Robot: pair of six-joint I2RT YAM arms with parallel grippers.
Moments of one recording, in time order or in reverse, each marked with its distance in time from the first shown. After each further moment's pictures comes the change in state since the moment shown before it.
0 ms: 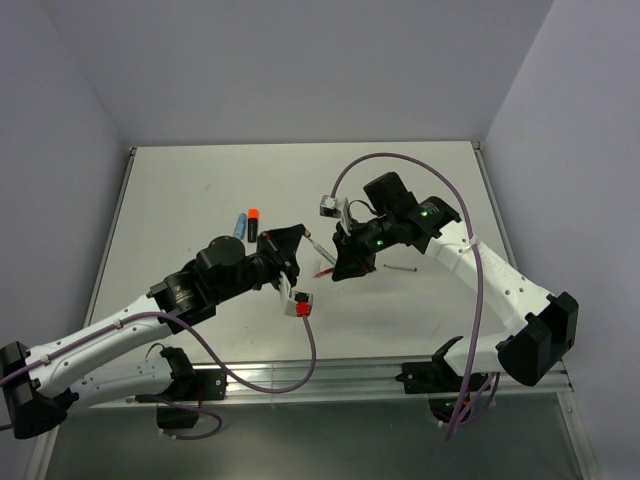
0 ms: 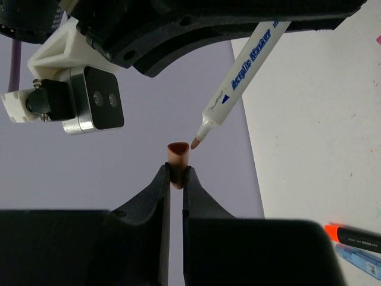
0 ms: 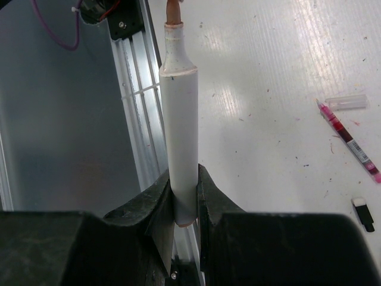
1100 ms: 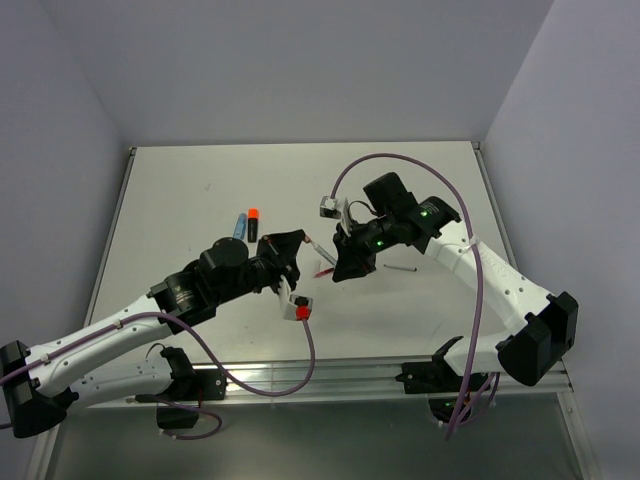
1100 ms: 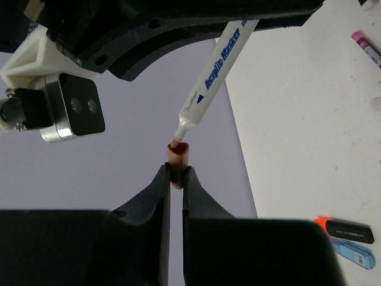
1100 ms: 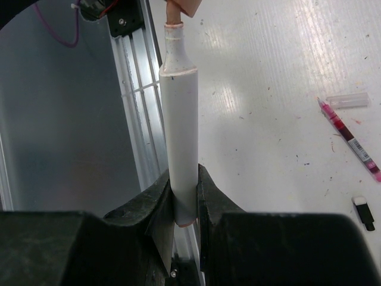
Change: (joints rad) left arm -0.010 0.000 0.000 -0.053 0.000 0.004; right arm 0.000 0.000 0.000 -0.008 0.000 -0.010
